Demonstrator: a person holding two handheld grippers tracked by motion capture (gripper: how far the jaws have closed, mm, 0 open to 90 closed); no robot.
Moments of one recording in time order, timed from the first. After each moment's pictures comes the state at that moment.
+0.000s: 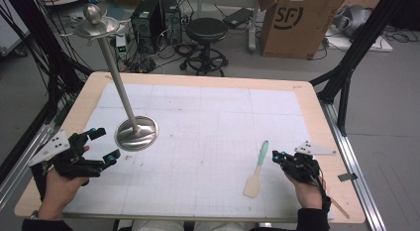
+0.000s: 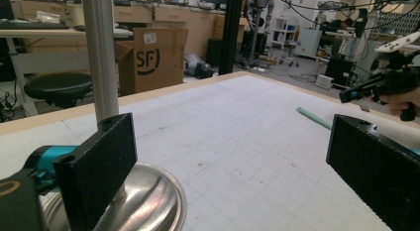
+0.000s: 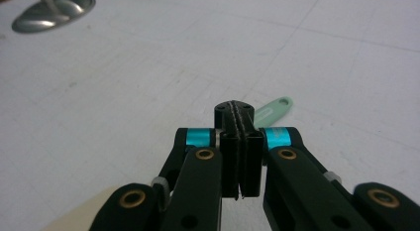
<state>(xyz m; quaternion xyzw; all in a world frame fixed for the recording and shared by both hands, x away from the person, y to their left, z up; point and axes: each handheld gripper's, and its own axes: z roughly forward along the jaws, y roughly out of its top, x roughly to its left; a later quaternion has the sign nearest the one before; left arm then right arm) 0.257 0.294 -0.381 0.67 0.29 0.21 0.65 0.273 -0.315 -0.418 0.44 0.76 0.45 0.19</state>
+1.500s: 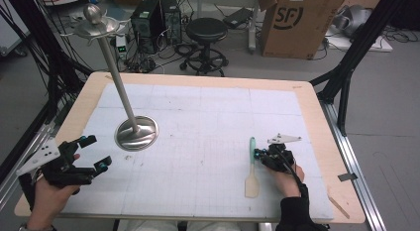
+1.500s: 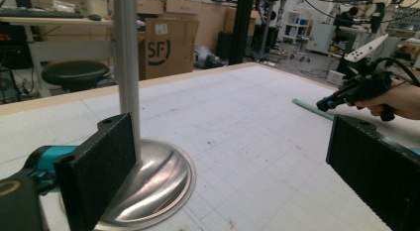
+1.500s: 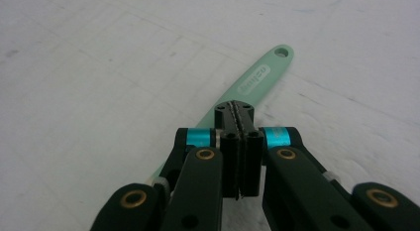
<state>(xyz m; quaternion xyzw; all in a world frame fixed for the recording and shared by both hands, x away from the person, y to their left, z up) 0.237 0.315 -0.388 0.67 0.32 0.22 0.64 0.319 -0.268 -0.448 0.44 0.80 0.38 0.15</state>
